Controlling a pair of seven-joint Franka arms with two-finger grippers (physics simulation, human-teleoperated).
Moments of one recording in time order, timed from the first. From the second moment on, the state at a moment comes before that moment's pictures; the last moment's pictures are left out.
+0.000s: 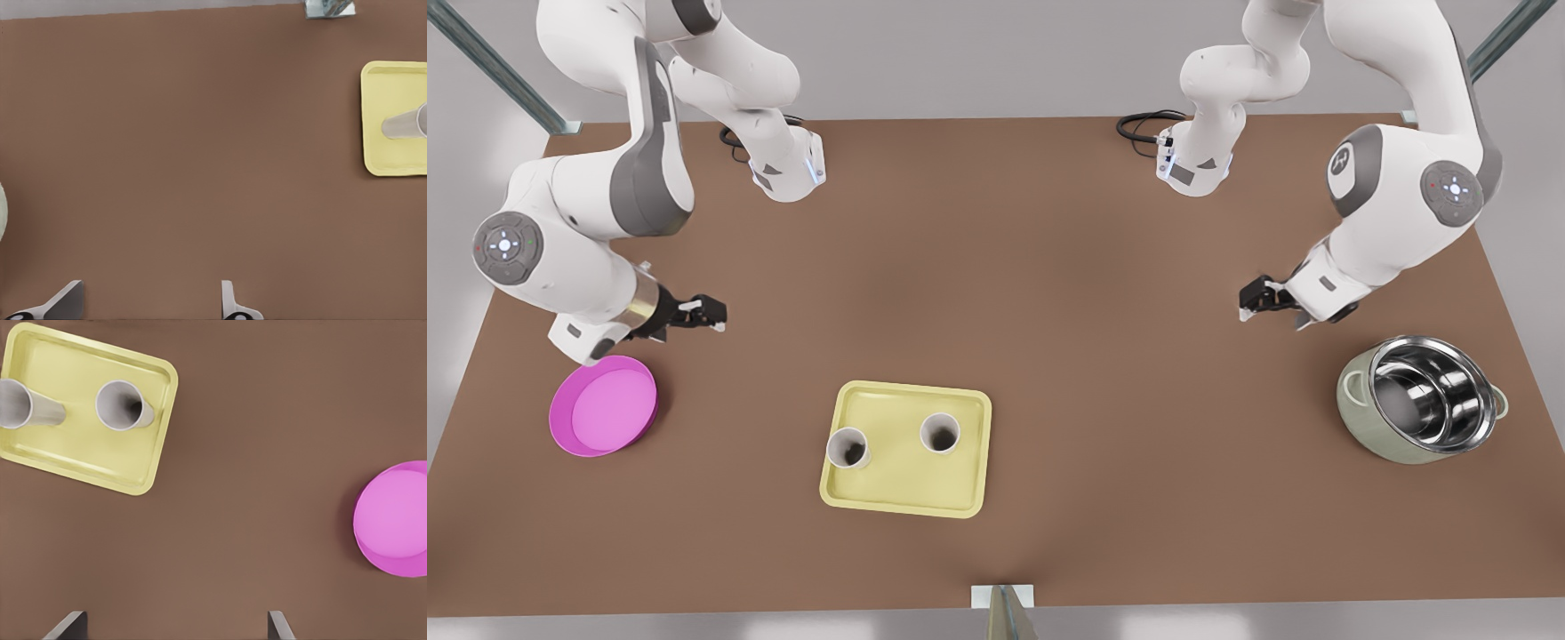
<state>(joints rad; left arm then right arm) 0.04 0.06 -0.15 -1.67 -0.11 1.78 0.02 -0.01 0.21 0.12 -1.44 0.02 1.53 -0.06</state>
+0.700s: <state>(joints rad) -0.53 0.93 -0.15 -0.93 0.08 2.03 -0.42 0.20 0.76 0.10 -1.28 0.01 2.00 0.18</state>
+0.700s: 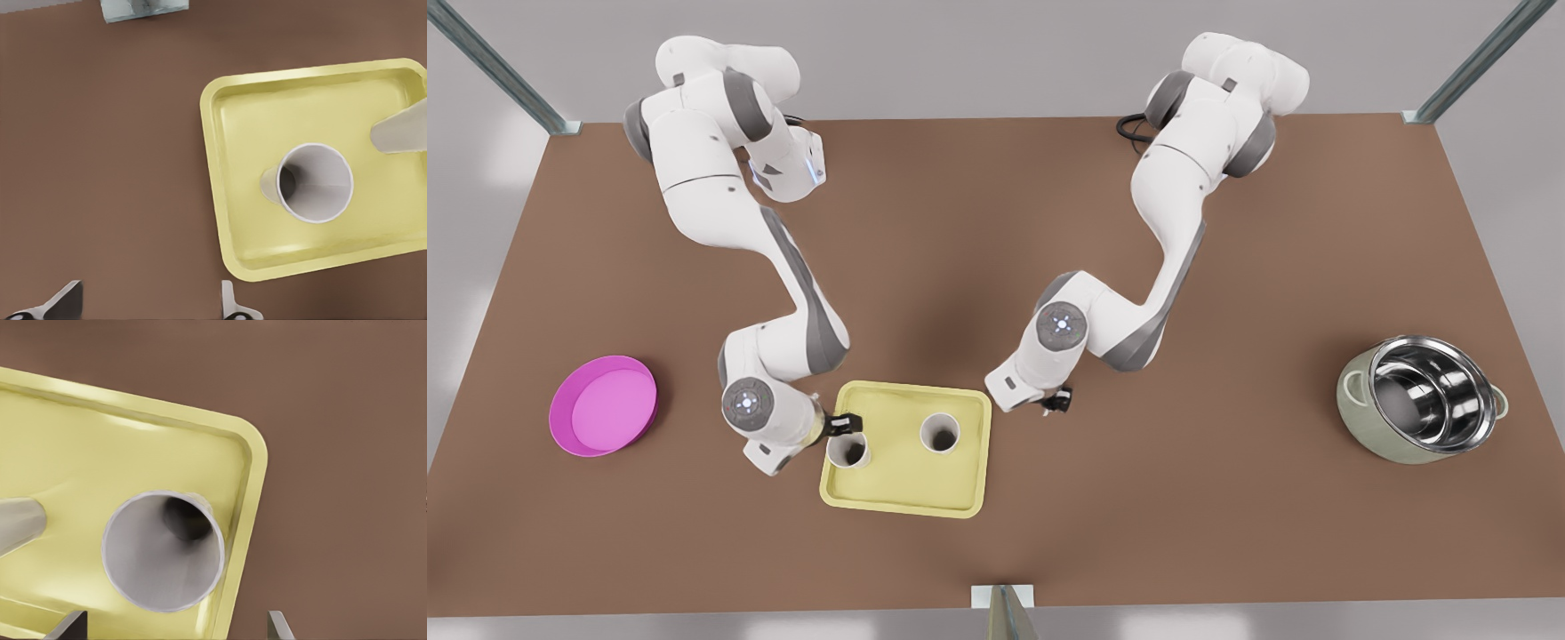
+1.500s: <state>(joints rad) -0.69 1.15 -0.03 -0.77 0.10 2.36 -0.81 0.16 0.81 0.11 -1.38 0.01 2.14 0.30</state>
